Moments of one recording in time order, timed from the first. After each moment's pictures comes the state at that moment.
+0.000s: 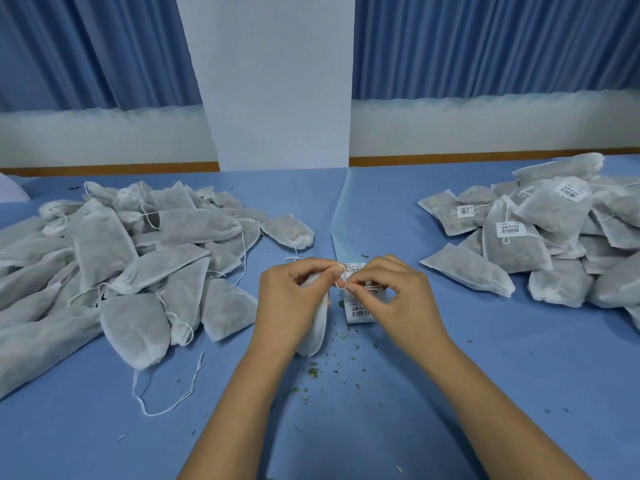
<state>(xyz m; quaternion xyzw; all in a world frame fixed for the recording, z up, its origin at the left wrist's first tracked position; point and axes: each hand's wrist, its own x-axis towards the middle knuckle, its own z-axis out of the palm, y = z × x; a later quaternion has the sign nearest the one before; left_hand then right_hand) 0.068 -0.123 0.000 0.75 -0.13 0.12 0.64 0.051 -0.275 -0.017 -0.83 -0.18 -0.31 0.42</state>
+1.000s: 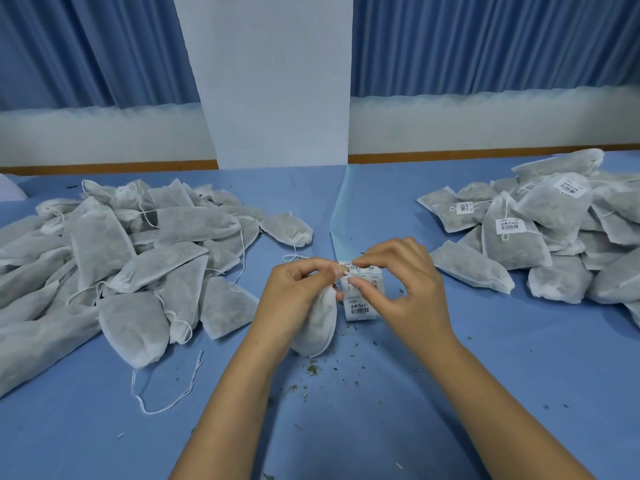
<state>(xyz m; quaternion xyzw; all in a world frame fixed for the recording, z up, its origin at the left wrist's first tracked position) 0.063 -0.120 0.009 0.69 -0.11 -0.03 0.71 0.049 -0.278 -0.012 -0.80 -0.20 -0.43 0.36</state>
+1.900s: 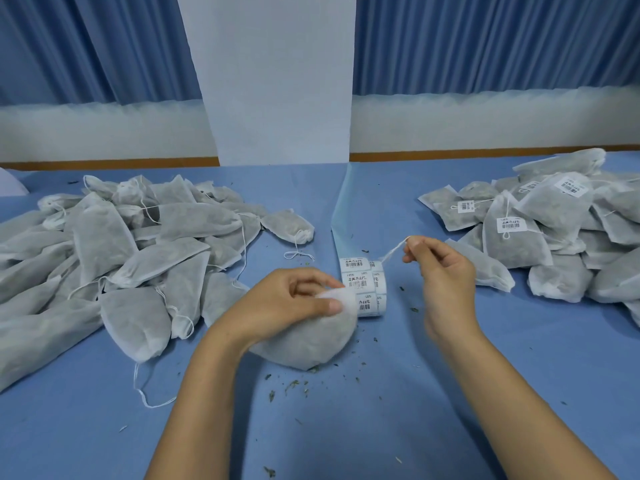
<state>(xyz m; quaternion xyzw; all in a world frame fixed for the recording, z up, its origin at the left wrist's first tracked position) 0.073 -0.087 0.007 0.78 -0.19 -0.17 0.57 0.057 -0.293 -0.006 -0.62 0.08 -0.30 0.72</state>
